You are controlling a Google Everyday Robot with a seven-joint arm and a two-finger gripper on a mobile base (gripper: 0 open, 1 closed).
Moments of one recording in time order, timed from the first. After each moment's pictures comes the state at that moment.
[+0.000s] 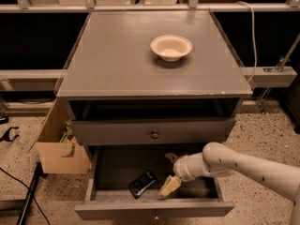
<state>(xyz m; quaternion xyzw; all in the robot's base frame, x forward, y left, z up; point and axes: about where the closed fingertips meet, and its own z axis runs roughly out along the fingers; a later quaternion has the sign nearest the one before) 0.518 -0.053 0.421 -0.56 0.72 0.29 0.30</state>
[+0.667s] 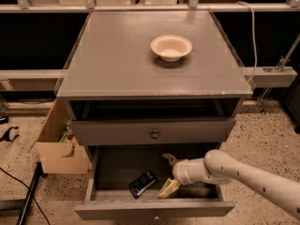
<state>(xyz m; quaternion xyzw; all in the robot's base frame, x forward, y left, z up) 0.520 -0.047 0.410 -0.57 0.68 0.29 0.37</state>
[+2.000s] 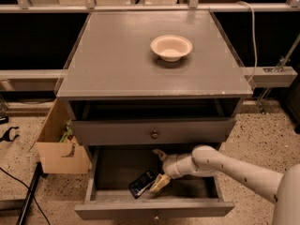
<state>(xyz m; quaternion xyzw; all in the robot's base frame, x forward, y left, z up) 0.550 -0.011 0.389 -0.60 0.65 0.28 0.38</state>
